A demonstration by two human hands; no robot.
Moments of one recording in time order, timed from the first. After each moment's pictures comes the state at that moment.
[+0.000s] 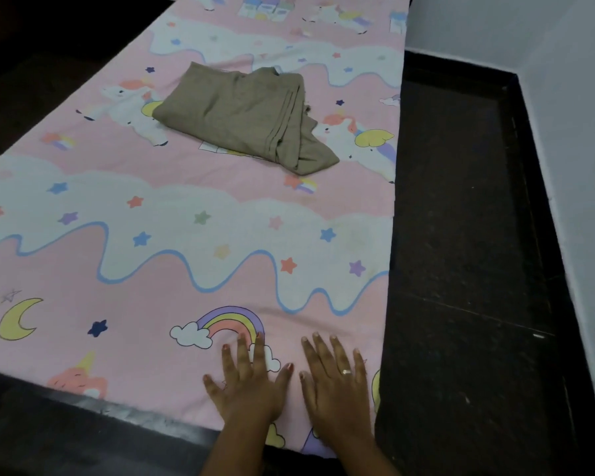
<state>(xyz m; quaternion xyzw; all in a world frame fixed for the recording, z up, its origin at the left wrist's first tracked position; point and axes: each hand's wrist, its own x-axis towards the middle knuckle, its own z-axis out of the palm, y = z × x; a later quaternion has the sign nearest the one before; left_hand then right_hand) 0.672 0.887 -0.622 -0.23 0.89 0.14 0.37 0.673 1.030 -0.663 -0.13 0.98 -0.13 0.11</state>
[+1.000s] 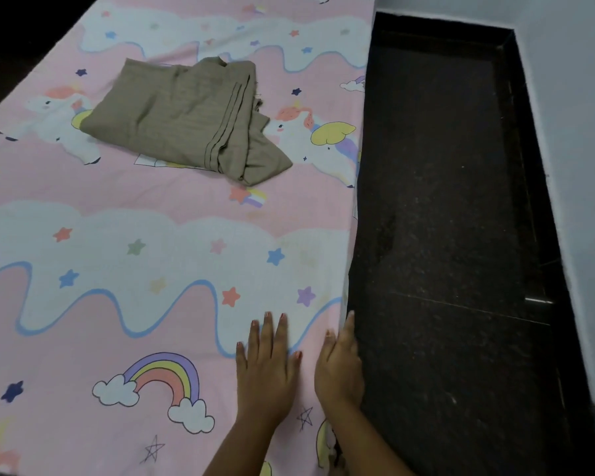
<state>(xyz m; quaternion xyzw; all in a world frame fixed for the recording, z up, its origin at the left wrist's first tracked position) 0.585 0.977 -0.661 -0.08 0.97 0.16 0.19 0.561 1.087 -0.662 0.25 0.91 -0.31 0.15</state>
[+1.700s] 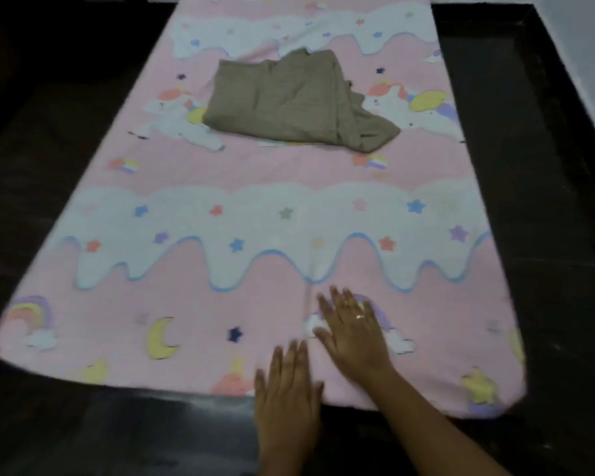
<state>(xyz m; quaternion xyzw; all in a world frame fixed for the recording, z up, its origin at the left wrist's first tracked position) 0.736 0.677 -0.638 -0.02 0.98 0.14 0.17 0.646 0.818 -0.664 -0.12 0.98 -0.13 0.10</state>
